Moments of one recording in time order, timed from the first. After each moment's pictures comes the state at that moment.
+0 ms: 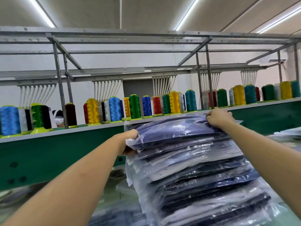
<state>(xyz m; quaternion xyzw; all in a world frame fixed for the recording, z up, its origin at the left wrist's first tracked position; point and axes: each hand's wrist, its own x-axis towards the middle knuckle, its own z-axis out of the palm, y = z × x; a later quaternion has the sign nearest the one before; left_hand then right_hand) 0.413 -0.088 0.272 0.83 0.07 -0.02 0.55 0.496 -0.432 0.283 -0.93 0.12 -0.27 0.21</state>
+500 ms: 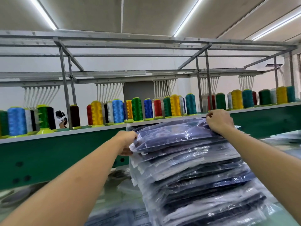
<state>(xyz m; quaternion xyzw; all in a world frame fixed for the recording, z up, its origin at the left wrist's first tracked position) 0.406 -0.069 0.273 0.84 0.11 0.10 0.53 0.474 -0.422 0.278 -0.87 0.09 -0.41 0.25</state>
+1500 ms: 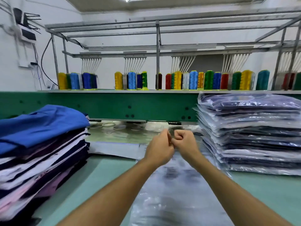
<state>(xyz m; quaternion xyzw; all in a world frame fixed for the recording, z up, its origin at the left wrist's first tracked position) 0.091 0.047 0.132 0.91 0.01 0.27 0.31 0.147 -0.063 0.132 -0.73 -0.33 -0.16 0.58</state>
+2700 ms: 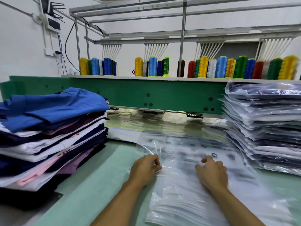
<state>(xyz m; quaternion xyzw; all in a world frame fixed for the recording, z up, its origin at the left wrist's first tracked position) 0.061 0.158 -0.009 0.92 0.13 0.23 0.30 0.157 -0.067 0.006 -0.95 -0.05 -0.09 0.29</state>
